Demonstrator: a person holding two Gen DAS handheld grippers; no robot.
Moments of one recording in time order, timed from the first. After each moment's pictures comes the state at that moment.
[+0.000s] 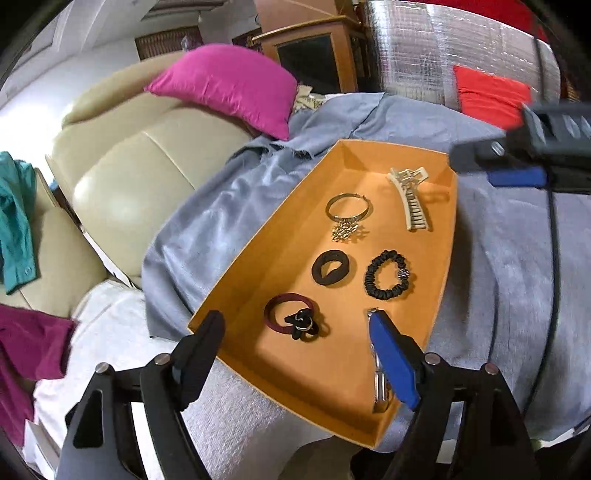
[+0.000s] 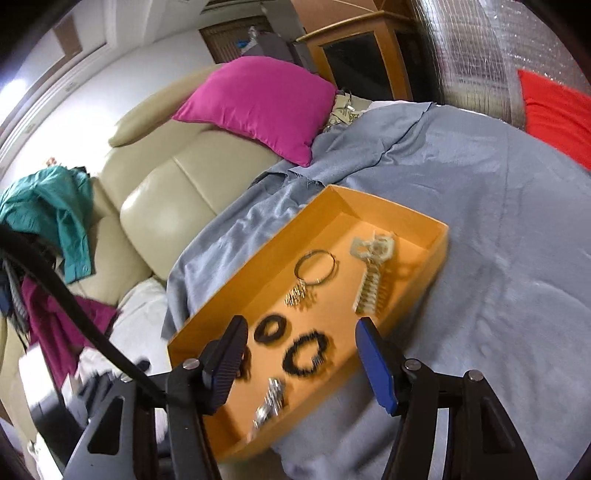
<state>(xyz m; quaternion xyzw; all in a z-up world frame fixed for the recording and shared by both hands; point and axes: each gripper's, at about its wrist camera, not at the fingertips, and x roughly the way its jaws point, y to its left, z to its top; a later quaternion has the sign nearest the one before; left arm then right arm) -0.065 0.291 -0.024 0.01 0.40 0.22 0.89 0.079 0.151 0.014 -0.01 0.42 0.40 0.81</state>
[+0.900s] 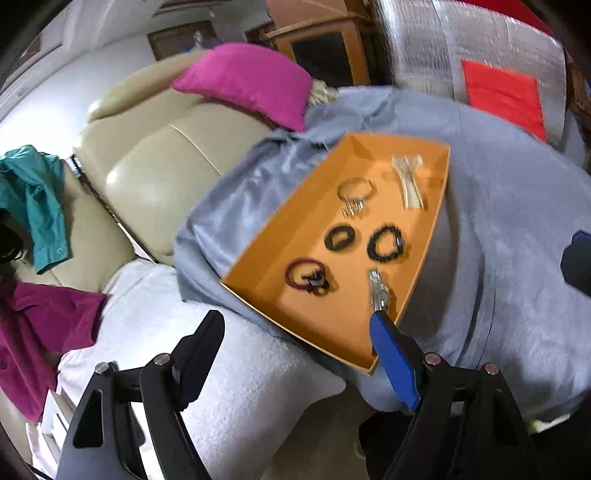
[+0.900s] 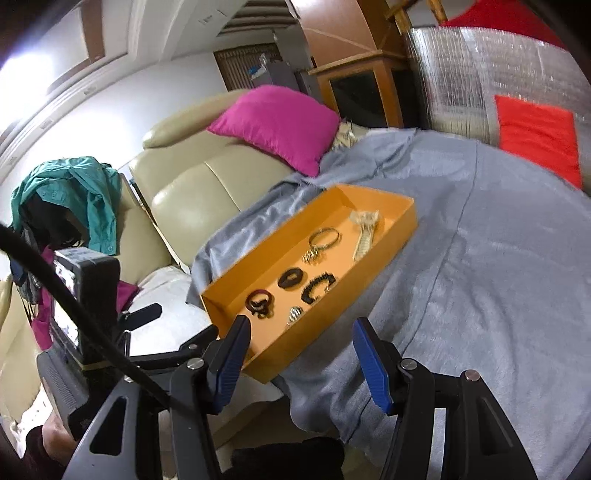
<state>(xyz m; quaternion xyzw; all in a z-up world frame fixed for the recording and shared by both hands) -0.118 0.262 0.008 0.01 0.41 0.26 0.88 -0.051 0.069 0.033 0.00 0.35 0.40 0.84</state>
